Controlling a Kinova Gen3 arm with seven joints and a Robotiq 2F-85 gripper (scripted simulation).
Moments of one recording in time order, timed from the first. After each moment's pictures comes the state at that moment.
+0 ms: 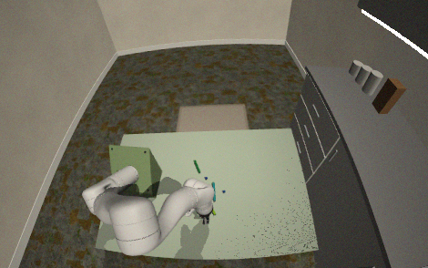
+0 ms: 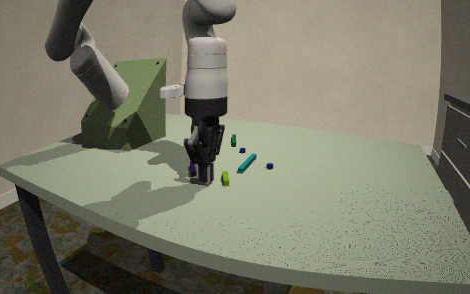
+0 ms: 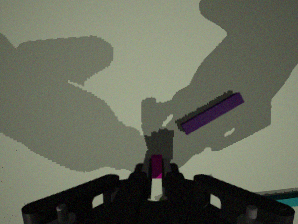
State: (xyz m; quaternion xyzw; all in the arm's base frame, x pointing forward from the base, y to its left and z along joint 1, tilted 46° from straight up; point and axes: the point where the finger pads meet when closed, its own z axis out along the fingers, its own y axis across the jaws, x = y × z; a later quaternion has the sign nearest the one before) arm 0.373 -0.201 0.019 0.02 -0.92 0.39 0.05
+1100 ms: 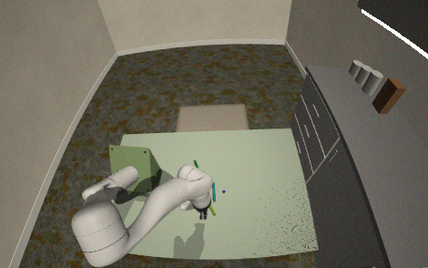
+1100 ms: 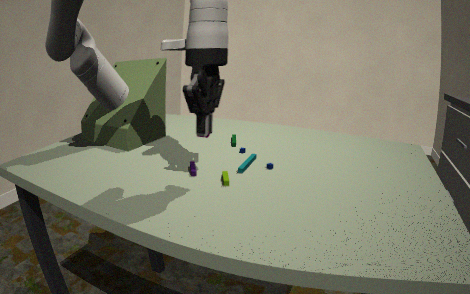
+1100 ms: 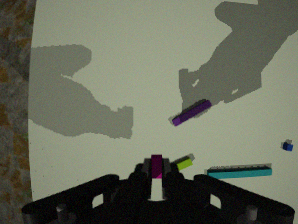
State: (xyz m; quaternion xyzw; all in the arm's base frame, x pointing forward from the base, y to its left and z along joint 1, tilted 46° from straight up) arm 0.377 -0.136 0.081 0.02 -0.92 0.39 0.05
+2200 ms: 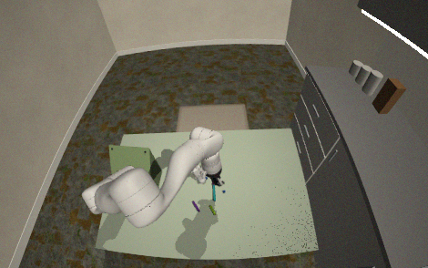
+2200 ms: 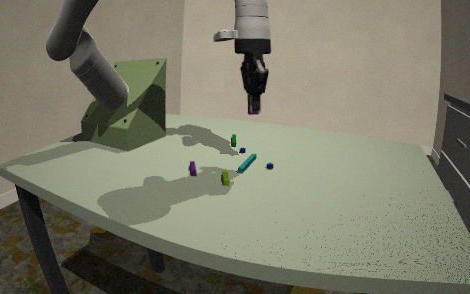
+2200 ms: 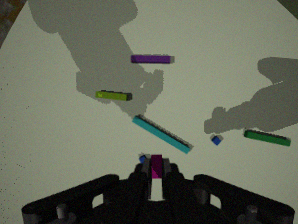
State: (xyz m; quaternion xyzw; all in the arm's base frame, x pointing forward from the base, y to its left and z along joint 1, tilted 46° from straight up) arm 0.422 -0.032 0.000 0.28 -0.88 0.37 0.14
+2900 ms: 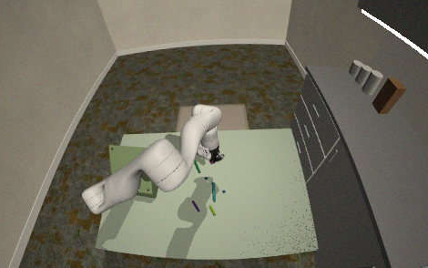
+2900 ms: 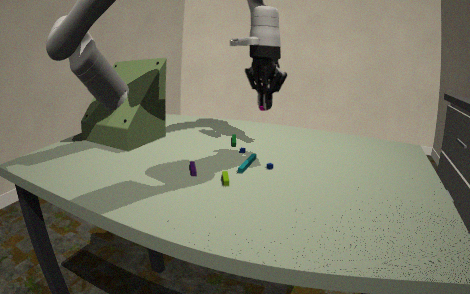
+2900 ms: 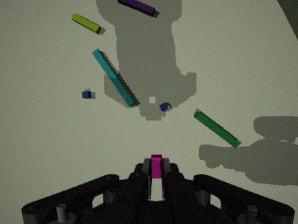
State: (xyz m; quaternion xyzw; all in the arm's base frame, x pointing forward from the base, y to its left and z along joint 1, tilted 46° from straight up) arm 0.404 0.042 -0.093 0.45 -0.80 0.32 0.22
